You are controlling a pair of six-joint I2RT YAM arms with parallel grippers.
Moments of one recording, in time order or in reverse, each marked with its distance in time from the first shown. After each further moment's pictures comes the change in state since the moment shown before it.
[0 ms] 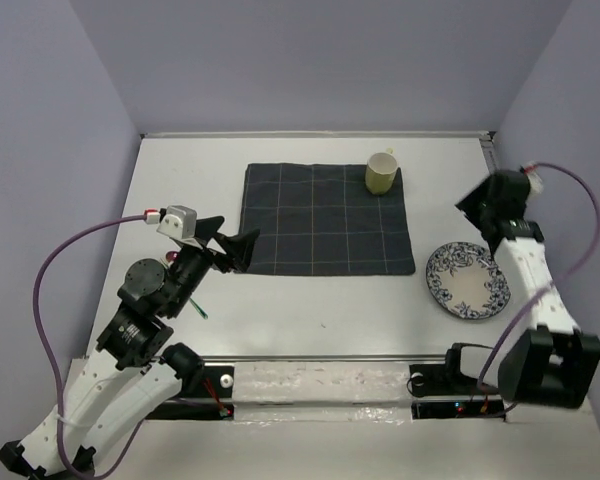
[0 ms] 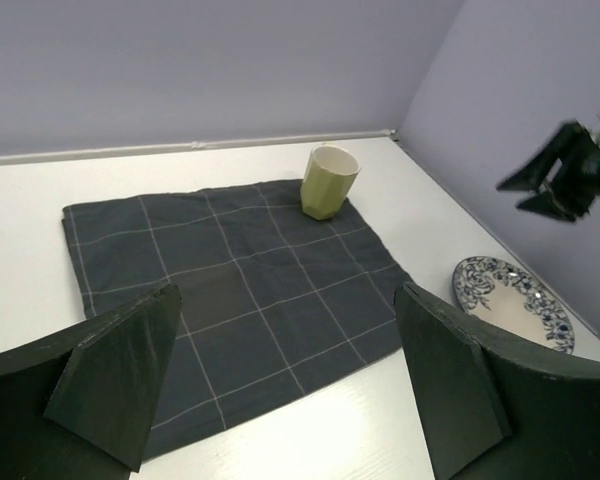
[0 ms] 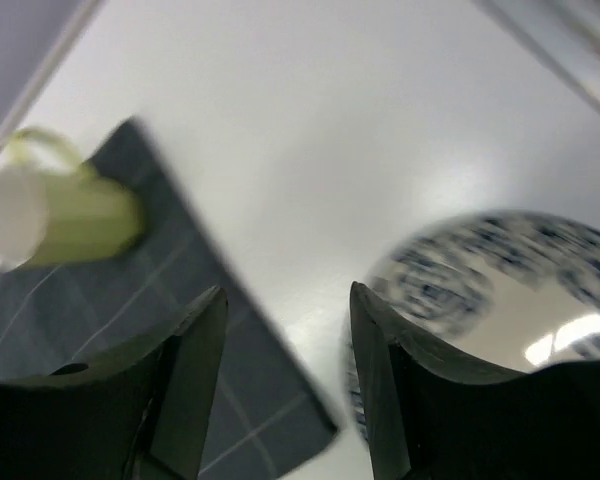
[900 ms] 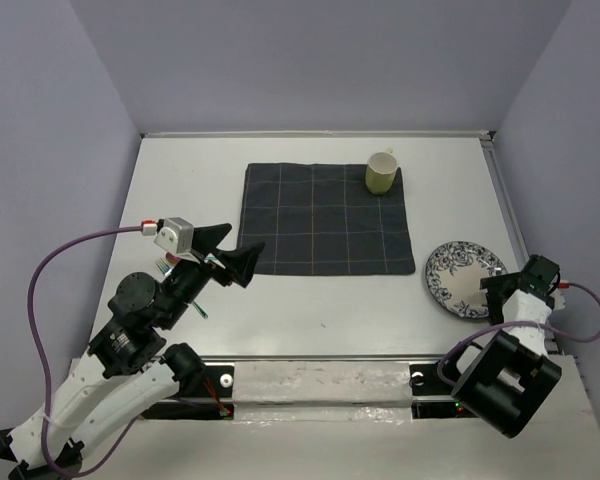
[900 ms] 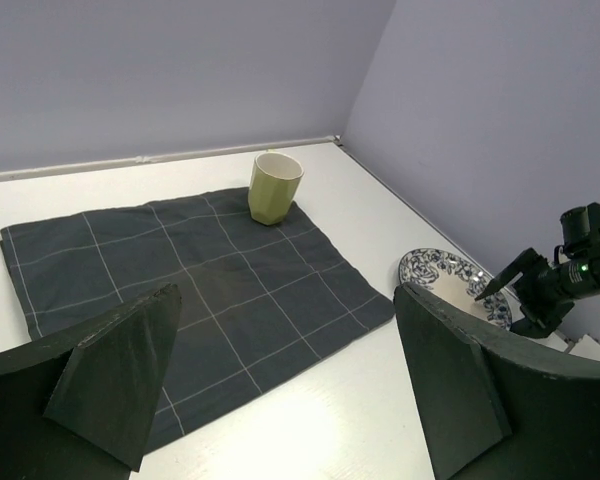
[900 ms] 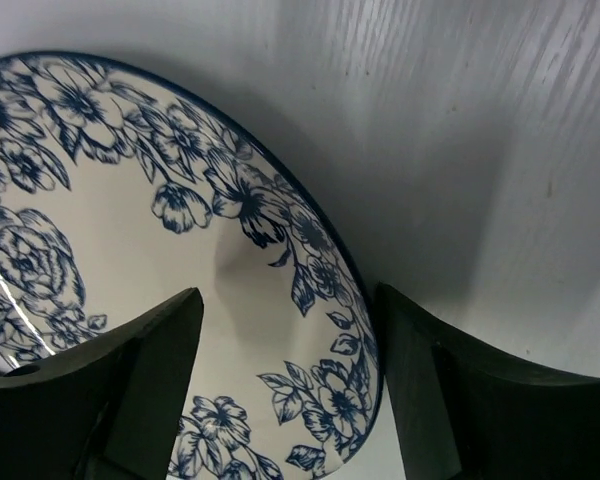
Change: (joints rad) left arm -0.166 -0.080 0.000 -0.006 -0.043 0.001; right arm -0.621 -0.279 -0.585 -0.111 -0.145 0.183
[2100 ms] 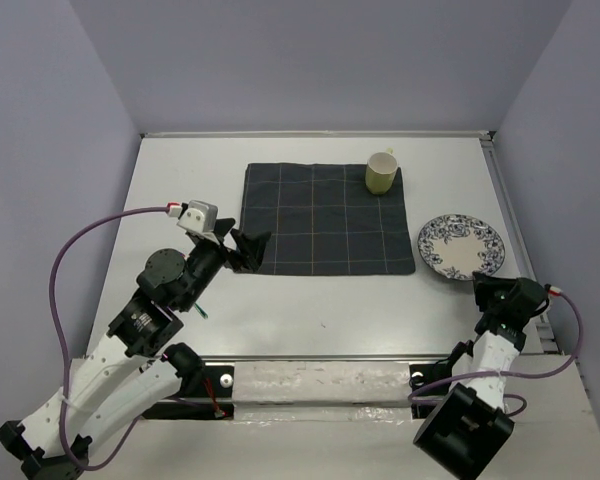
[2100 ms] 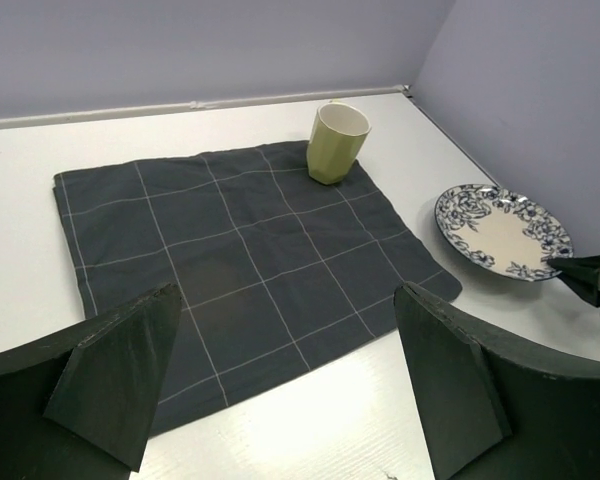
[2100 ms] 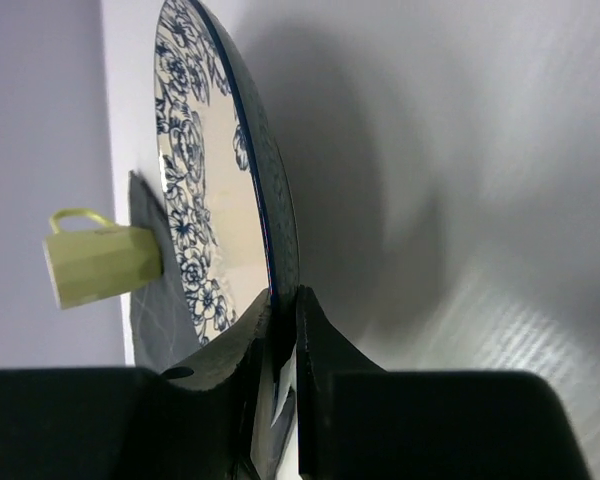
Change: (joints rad) left arm 0.082 0.150 0.000 0.000 -0.006 0.014; right arm -0.005 -0.372 -0.348 0.512 -0.355 0.240
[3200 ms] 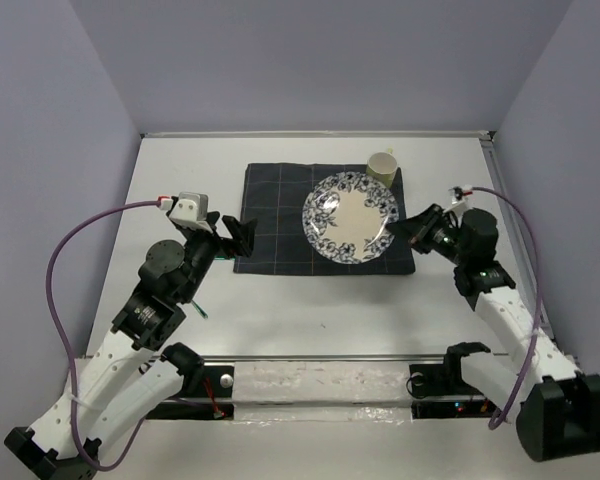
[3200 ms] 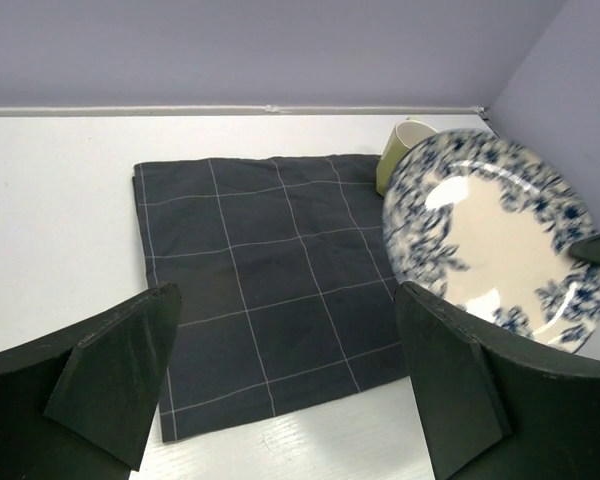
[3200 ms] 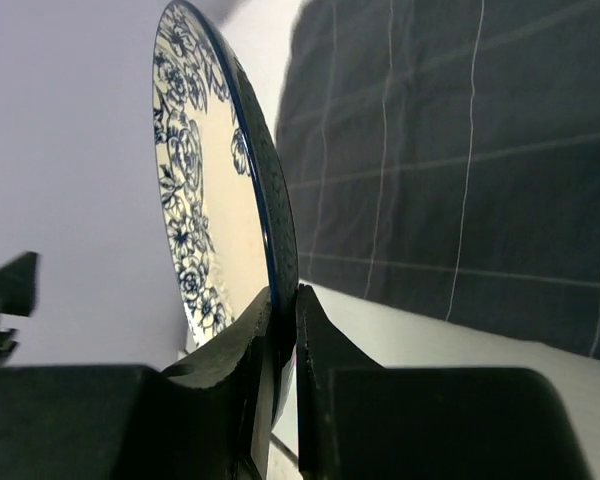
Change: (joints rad) left arm 0.119 0.044 0.000 0.016 -0.050 0.000; right arm 0.759 0.225 0.444 0.097 -0.220 -0.109
